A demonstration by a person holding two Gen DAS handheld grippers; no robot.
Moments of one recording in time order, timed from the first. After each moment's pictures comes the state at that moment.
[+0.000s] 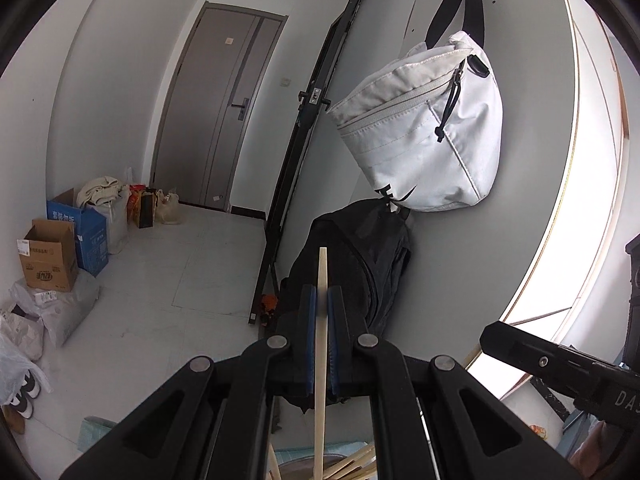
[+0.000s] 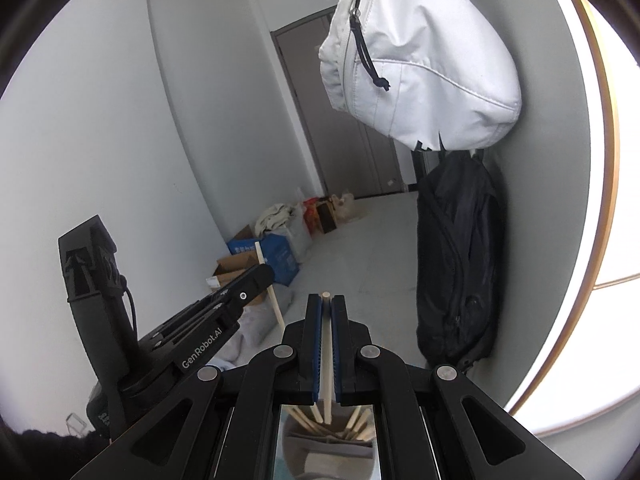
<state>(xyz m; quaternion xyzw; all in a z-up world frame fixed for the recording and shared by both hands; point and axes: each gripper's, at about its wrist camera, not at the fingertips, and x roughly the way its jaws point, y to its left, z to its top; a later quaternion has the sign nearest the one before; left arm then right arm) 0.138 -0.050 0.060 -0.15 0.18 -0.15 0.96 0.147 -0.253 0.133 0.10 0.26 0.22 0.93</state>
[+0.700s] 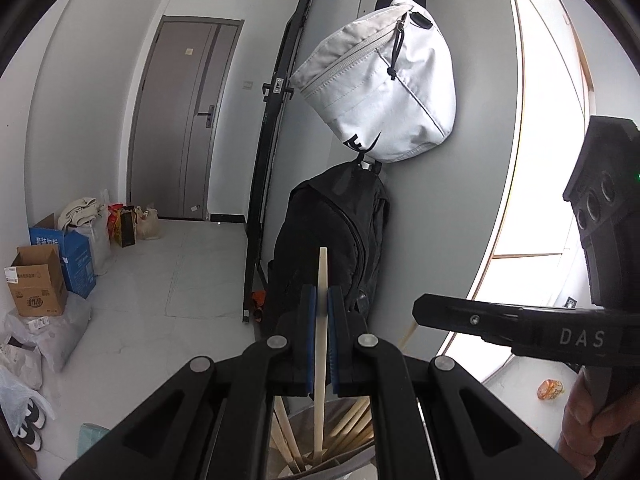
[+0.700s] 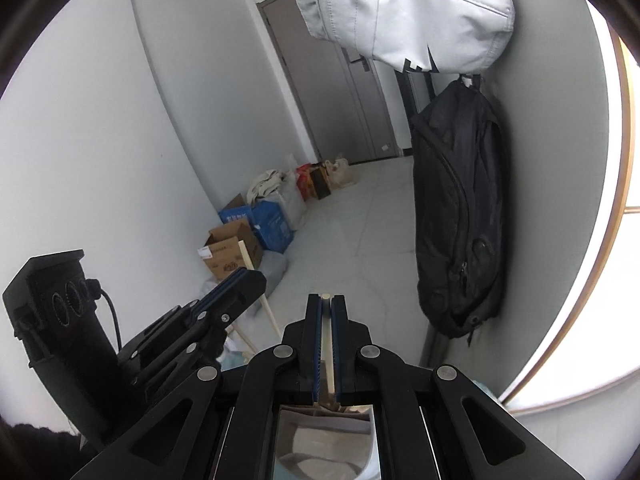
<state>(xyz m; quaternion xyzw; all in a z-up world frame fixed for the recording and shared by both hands) 0.113 -0.063 0.037 -0.07 0.17 -0.20 0.96 0.160 -0.246 0.072 0.10 0.32 0.22 0.92</state>
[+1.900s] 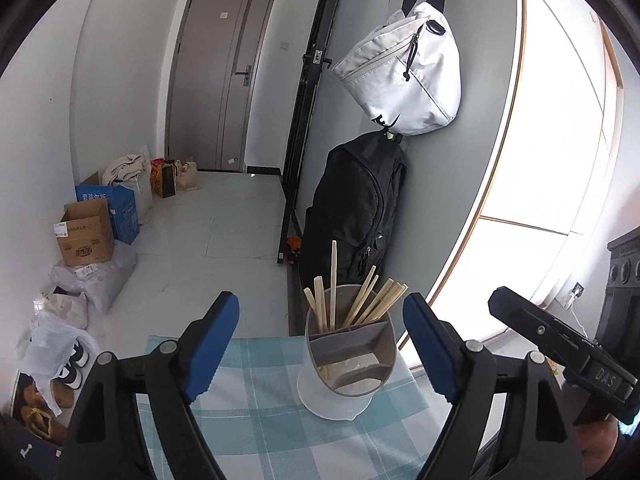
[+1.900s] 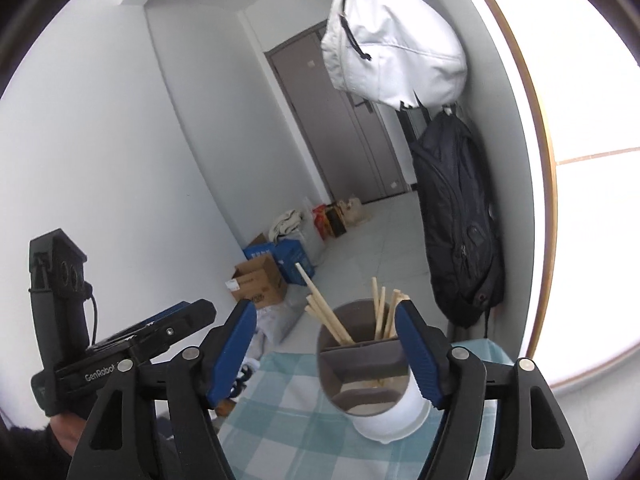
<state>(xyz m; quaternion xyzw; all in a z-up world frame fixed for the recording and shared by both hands) 0.024 -0.042 0.073 -0.08 0.26 -0.14 0.95 0.012 -0.255 0.079 0.14 0.21 0.23 0.94</state>
